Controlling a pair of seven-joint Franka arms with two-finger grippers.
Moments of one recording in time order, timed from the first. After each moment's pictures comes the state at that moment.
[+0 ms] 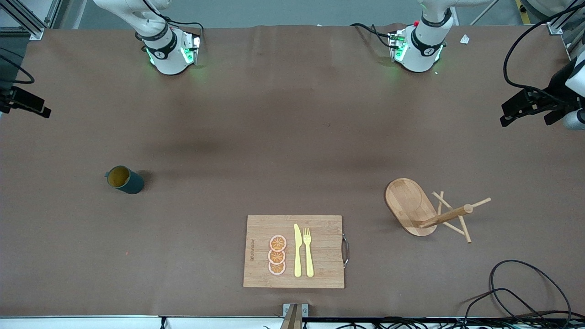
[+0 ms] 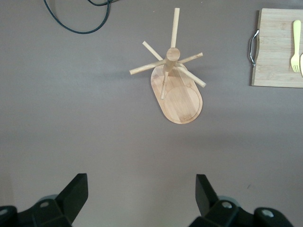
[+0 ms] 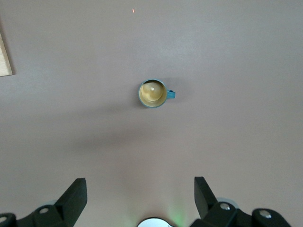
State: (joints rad) left arm -0.02 0.03 -0.06 -1.47 0.01 1.54 -0.10; right arm -0.02 -0.01 -0.10 -1.52 0.00 1.42 0.02
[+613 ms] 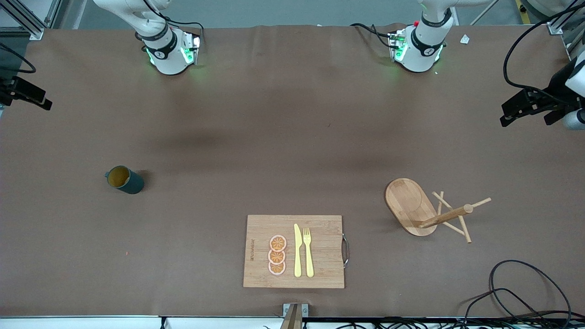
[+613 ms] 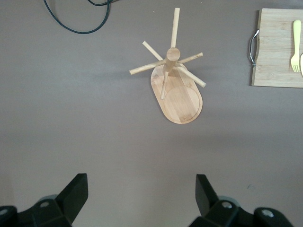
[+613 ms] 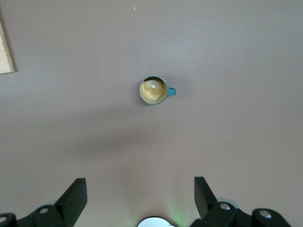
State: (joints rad) left arm -0.02 0.03 -0.06 -1.47 0.01 1.54 -0.10; right arm -0.02 -0.06 -0.09 -1.57 0.00 1.44 0.02
